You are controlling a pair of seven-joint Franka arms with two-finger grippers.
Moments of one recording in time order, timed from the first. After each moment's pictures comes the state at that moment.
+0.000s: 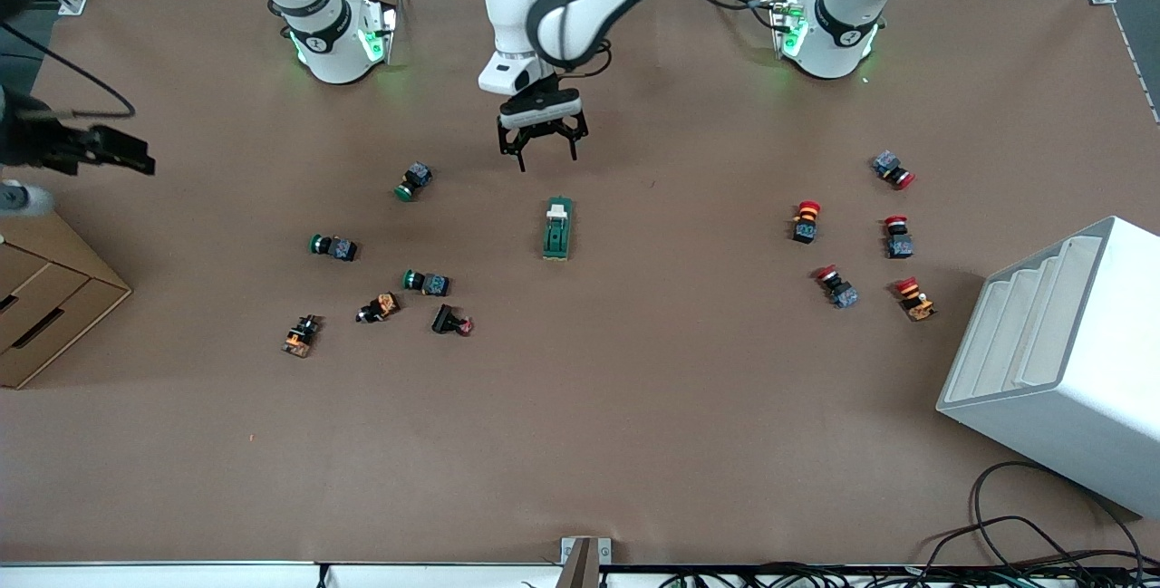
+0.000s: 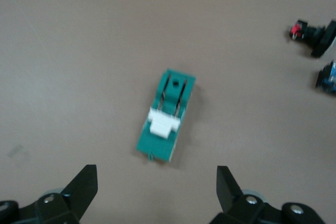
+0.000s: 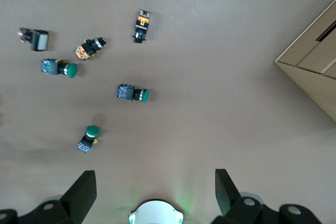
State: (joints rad) left arm -0.90 0.59 -0.39 -1.77 0.95 2.17 -2.09; right arm 0.00 0.08 -0.05 -1.57 -0.03 1.41 -0.05
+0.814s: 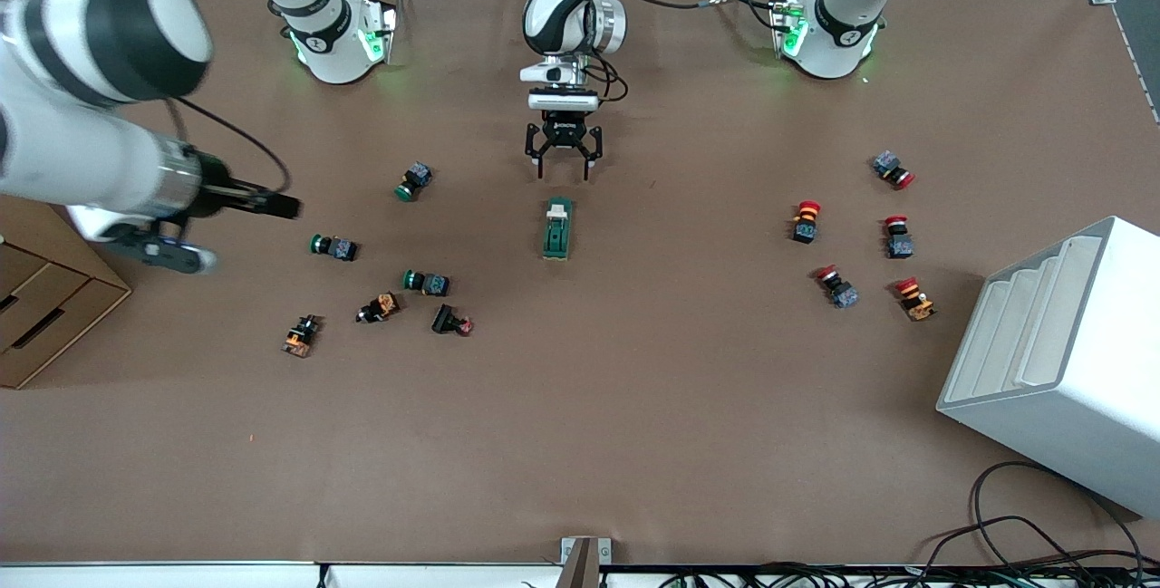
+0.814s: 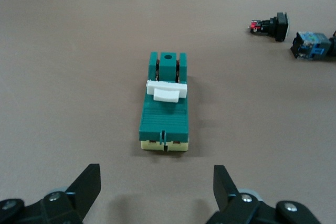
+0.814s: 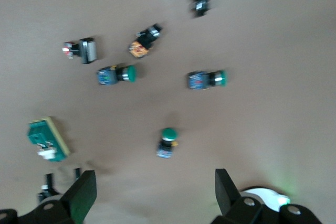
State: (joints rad) left arm -0.97 0.73 -0.39 -1.97 1.70 2.05 -2.54; right arm 0.08 0.15 0.10 -1.69 0.16 1.58 0.49
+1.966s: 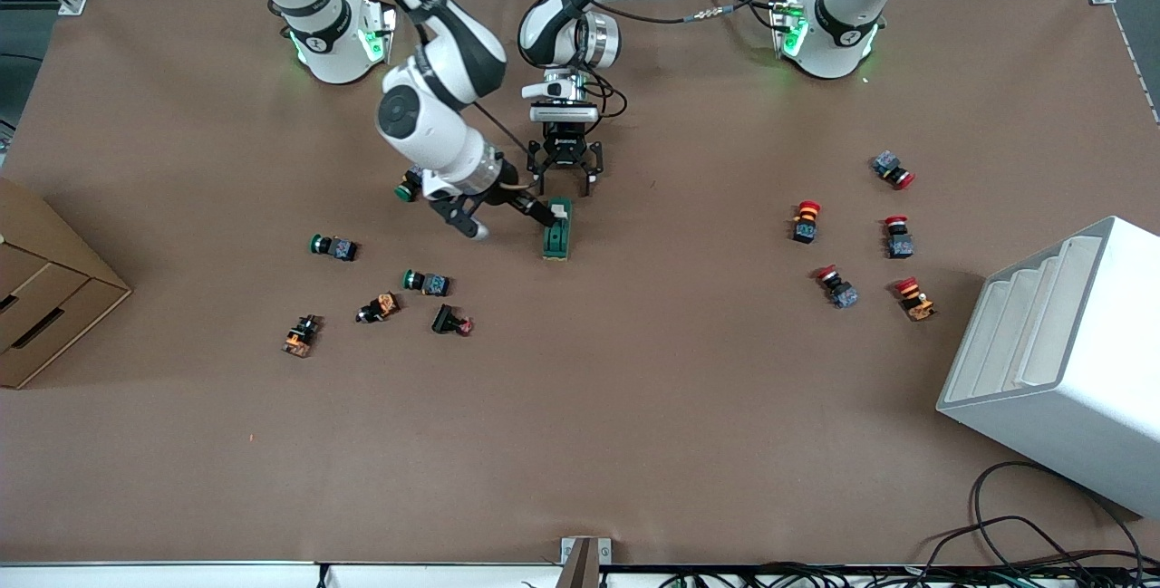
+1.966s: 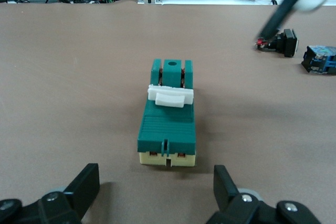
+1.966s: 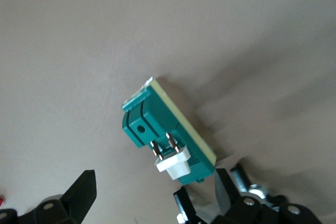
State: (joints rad) left arm -0.99 0.84 -0.38 -1.89 1.77 1.90 -2.61; right arm 0.24 0.39 0.55 -2.23 0.41 2.83 1.06
